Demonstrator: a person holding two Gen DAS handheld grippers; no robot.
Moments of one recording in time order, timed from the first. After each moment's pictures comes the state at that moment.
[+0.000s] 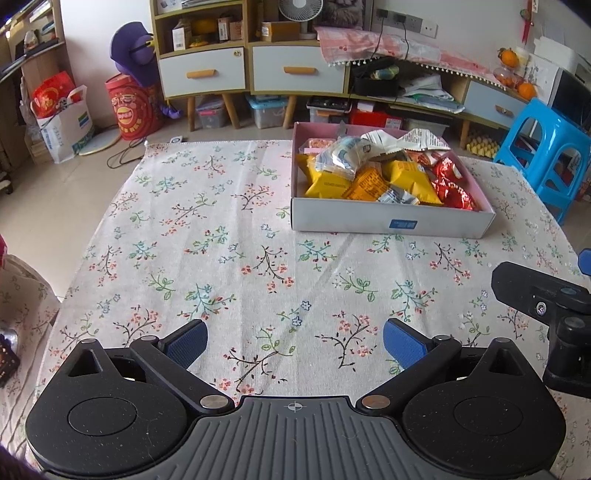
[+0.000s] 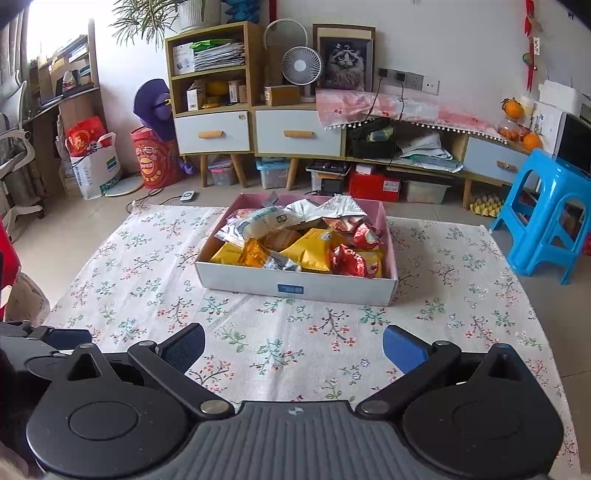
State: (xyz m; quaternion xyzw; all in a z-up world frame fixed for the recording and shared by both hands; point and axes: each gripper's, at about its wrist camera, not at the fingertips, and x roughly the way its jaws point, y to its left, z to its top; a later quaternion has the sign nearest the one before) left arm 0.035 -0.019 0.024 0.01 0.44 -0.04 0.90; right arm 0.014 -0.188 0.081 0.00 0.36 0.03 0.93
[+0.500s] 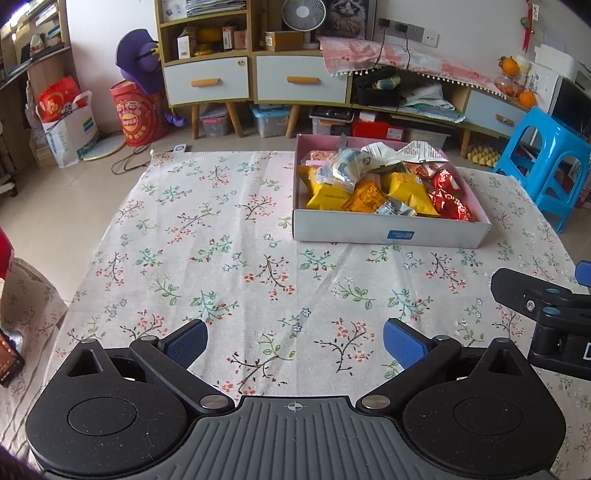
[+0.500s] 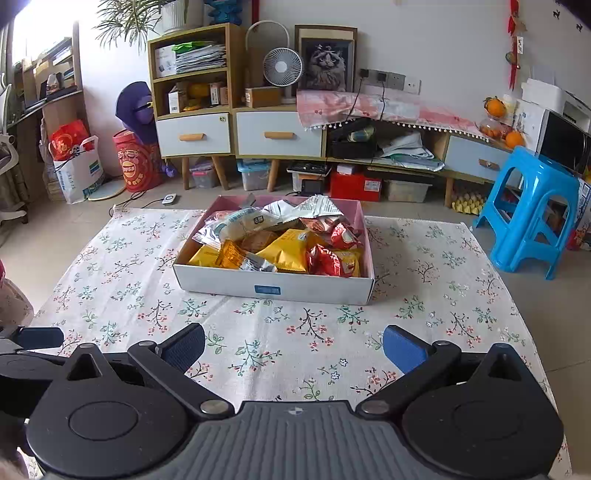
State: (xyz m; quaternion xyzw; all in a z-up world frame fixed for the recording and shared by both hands) left arm 0.030 -0.019 0.032 0.01 0.43 -0.04 0.90; right arm 0.015 -0.196 0.078 0.00 0.36 0.00 0.93
